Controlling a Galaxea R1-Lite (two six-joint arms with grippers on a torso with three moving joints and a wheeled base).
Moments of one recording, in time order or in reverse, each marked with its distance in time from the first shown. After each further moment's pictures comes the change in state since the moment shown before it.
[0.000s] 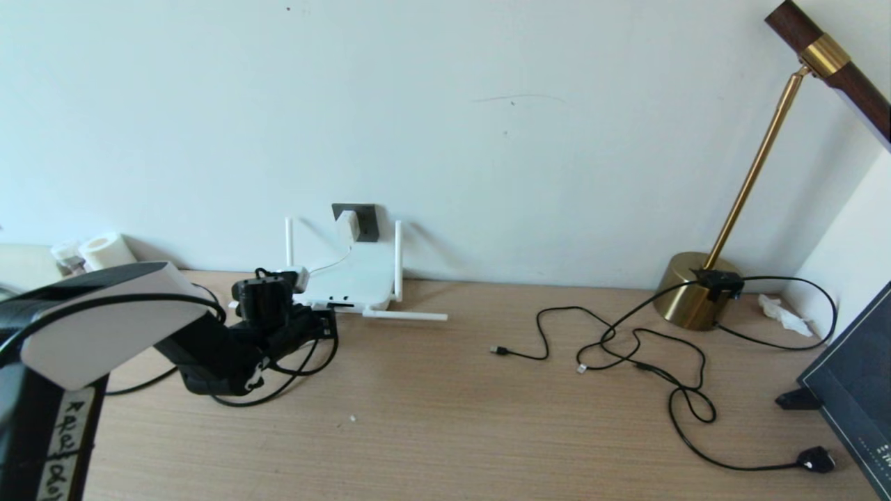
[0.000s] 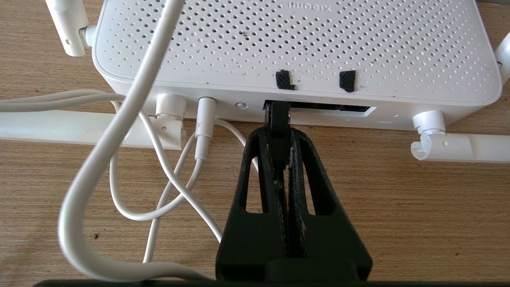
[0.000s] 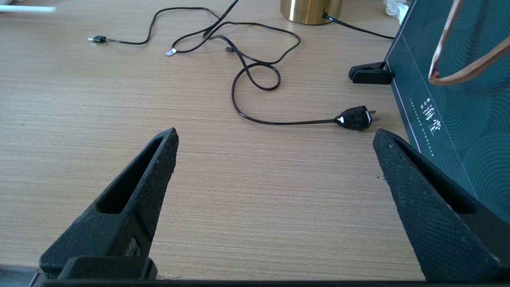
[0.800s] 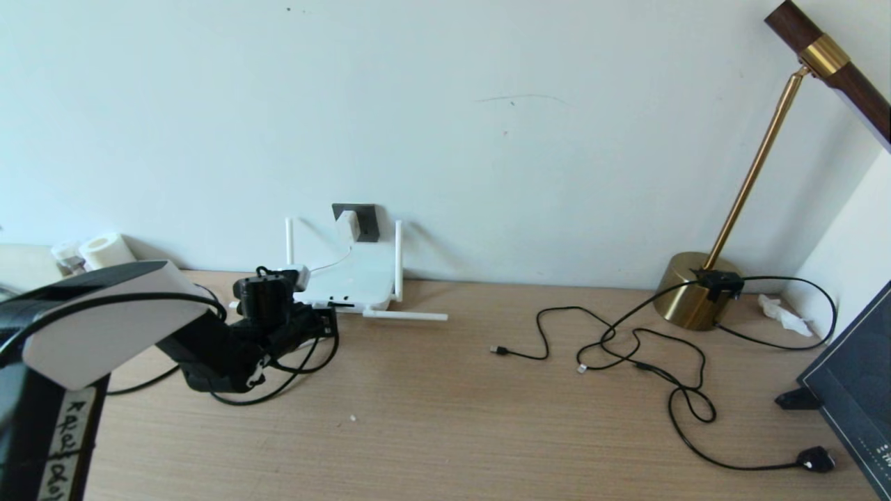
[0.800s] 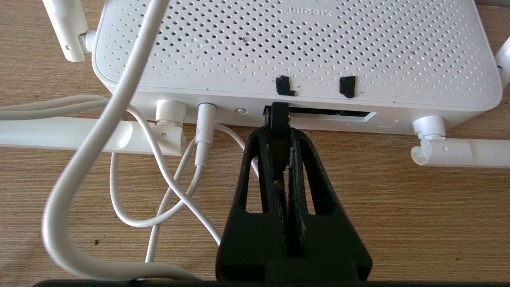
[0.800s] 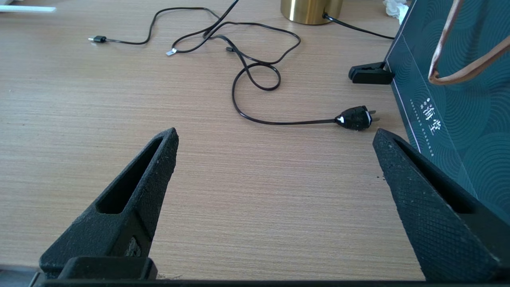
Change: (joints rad) left arm 0.000 0.001 -0.019 0.016 0.000 0.000; right arm 0.000 0.000 0.000 0.000 0.000 0.000
